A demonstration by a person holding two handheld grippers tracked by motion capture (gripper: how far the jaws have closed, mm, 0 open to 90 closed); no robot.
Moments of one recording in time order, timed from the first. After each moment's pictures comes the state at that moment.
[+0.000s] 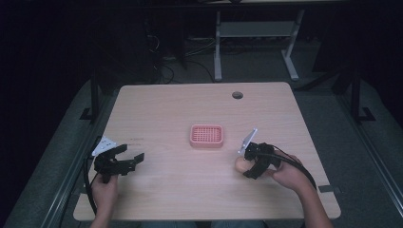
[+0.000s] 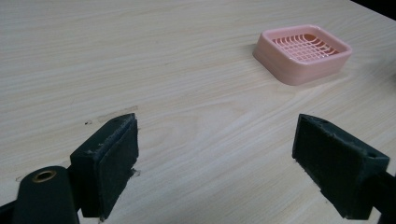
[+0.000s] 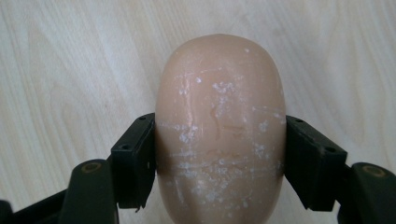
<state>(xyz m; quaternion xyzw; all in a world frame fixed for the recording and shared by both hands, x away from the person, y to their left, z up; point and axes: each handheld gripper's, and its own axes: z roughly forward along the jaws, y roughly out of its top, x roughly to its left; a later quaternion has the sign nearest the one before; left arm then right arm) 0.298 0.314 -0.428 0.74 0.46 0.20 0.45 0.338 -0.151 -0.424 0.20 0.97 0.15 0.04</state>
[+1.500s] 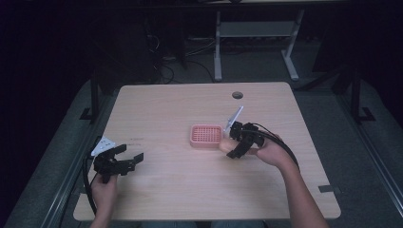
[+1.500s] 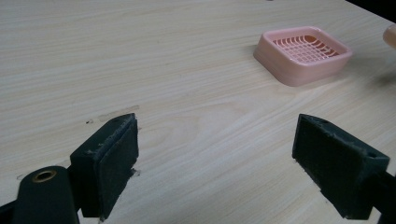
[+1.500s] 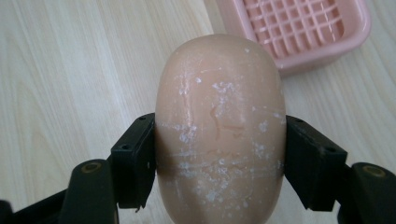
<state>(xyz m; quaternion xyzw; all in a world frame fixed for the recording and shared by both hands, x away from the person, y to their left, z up) 0.298 0.315 -0.428 0.74 0.46 0.19 0.45 0.392 -0.113 -0.396 0.18 0.96 0.20 0.03</state>
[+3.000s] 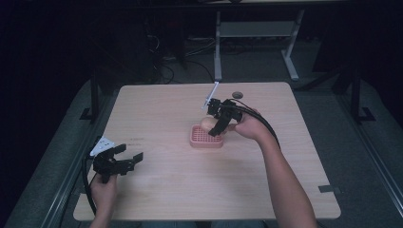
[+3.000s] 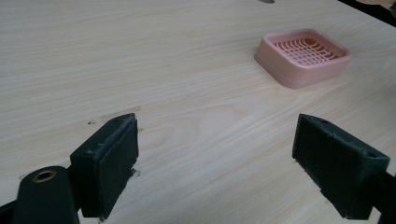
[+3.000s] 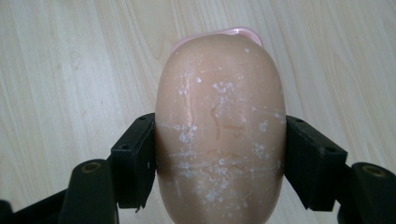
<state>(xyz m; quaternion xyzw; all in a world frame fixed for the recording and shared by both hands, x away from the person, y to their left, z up) 0.298 0.316 -0.427 0.73 0.46 0.19 0.46 0.447 -0.052 -0.352 0.15 0.97 0.19 0.05</state>
